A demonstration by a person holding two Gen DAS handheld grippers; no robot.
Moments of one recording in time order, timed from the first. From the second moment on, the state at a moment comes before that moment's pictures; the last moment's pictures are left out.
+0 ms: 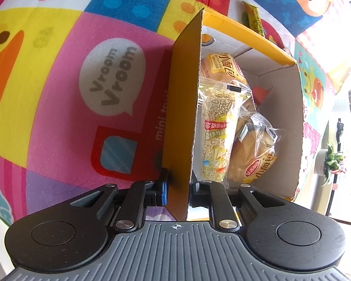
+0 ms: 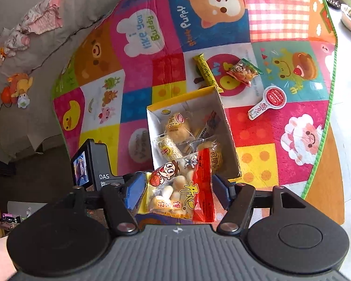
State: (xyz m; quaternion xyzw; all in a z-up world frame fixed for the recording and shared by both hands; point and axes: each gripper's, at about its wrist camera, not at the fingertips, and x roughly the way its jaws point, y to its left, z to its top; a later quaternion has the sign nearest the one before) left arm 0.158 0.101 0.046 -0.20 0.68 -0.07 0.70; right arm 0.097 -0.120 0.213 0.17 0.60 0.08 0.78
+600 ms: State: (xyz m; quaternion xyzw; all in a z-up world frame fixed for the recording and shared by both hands) left arm 0.158 0.093 0.049 -0.19 0.68 -0.07 0.70; right arm 0.111 -0.160 0.171 0.24 0.63 0.06 0.74
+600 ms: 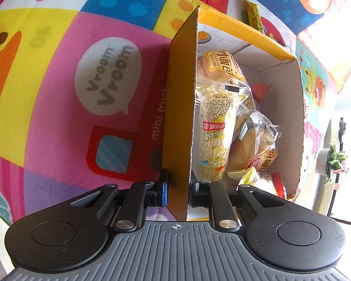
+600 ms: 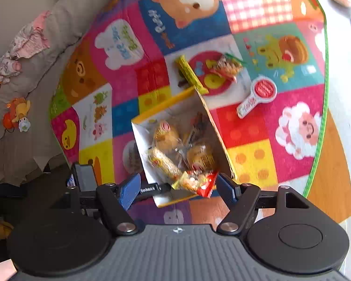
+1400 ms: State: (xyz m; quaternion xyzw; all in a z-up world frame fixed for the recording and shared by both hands) left arm 0.157 0.094 0.051 -0.20 0.69 -0.05 0.69; right arm 0.168 -0.139 0.076 0.23 0.71 0.07 0.66
